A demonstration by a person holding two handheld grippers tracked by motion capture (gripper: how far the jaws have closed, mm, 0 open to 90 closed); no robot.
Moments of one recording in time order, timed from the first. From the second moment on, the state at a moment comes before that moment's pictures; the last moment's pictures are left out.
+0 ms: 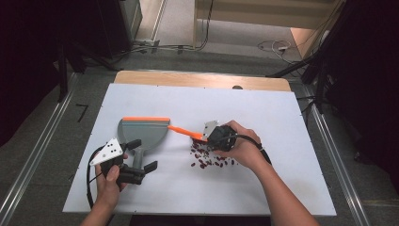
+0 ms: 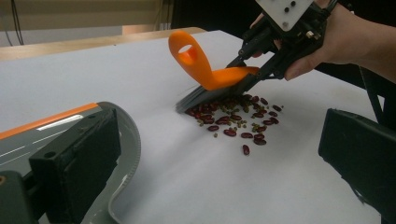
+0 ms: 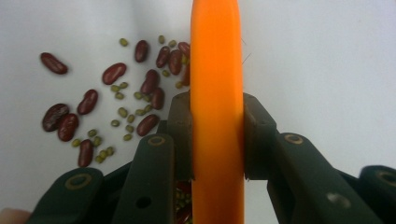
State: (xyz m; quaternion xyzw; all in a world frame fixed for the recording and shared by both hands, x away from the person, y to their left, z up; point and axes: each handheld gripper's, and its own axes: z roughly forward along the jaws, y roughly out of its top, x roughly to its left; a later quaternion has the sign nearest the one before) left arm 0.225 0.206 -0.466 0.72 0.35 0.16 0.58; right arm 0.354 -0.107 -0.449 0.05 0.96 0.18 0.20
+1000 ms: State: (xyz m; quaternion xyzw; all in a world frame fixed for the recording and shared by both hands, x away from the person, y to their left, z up) left arm 0.226 0.208 -0.467 0.72 0.36 0.16 0.58; right arm 0.324 -0.105 -0.400 0.19 0.93 0.29 0.10
